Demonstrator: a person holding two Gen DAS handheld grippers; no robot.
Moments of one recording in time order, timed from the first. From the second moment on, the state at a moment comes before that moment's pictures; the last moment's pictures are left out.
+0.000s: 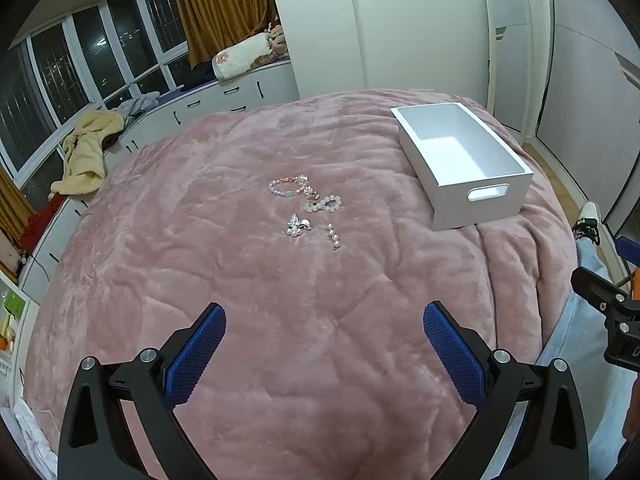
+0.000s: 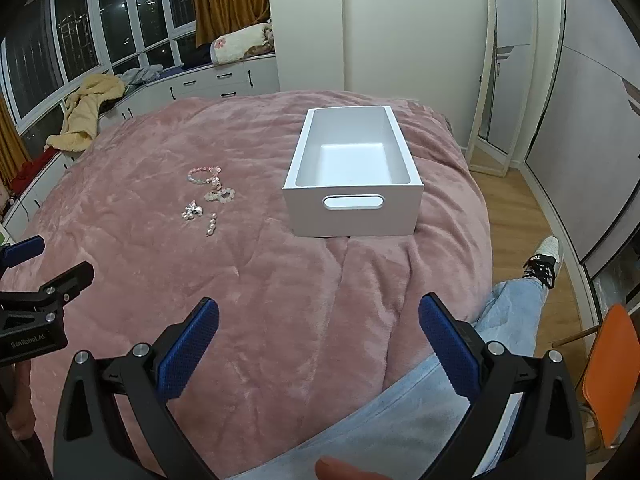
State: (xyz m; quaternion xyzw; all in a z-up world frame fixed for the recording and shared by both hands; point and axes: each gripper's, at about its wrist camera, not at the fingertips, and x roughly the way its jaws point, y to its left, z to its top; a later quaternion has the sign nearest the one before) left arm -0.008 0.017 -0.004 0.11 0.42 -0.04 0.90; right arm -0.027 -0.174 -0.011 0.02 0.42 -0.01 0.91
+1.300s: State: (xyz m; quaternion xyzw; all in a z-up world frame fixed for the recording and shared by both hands) left arm -0.003 0.020 -0.005 0.10 0.41 -0.07 0.91; right arm -0.026 -0.180 -0.008 0.04 0.42 -0.02 0.91
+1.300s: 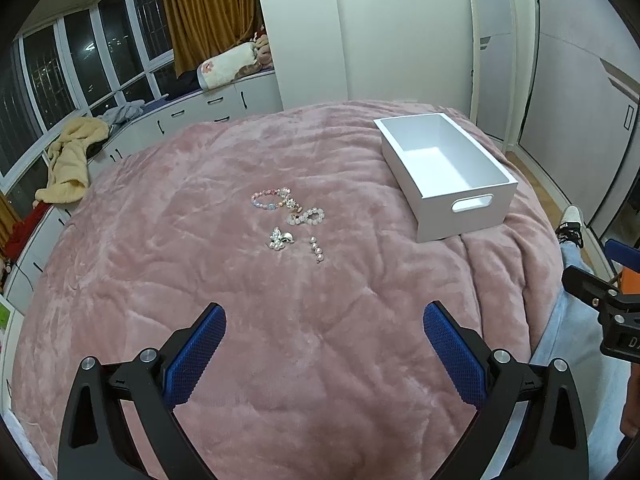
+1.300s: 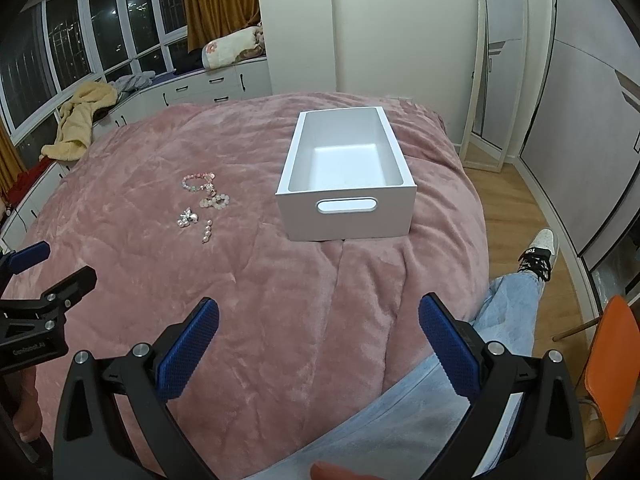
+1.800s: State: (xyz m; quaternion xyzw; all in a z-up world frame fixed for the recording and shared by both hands) left arm 0.006 0.025 -0.011 0.09 0.42 -0.08 0.90; right arm -0.022 -0.182 -0.009 0.04 0.42 -0.03 0.90
